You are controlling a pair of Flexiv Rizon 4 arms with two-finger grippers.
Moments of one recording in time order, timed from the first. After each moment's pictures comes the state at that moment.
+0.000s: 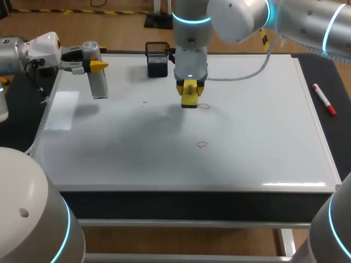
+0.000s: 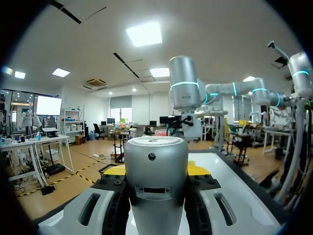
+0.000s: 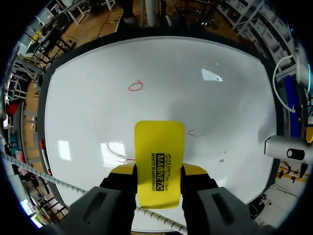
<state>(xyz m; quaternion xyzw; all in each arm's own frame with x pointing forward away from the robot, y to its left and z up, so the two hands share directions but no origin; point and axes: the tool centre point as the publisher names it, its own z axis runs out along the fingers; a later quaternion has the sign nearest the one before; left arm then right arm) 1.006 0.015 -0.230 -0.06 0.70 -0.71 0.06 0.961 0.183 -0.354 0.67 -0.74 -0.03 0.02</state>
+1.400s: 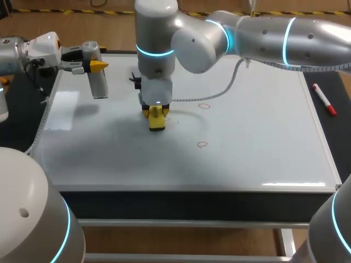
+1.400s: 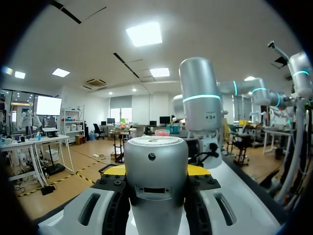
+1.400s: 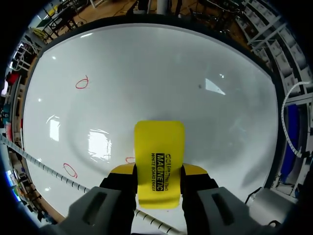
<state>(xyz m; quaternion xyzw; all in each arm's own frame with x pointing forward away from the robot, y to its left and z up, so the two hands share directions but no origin) 1.006 0.015 -0.230 -0.06 0.70 -0.71 0.06 0.929 0.285 -0.422 0.74 -0.67 -0.04 0.01</state>
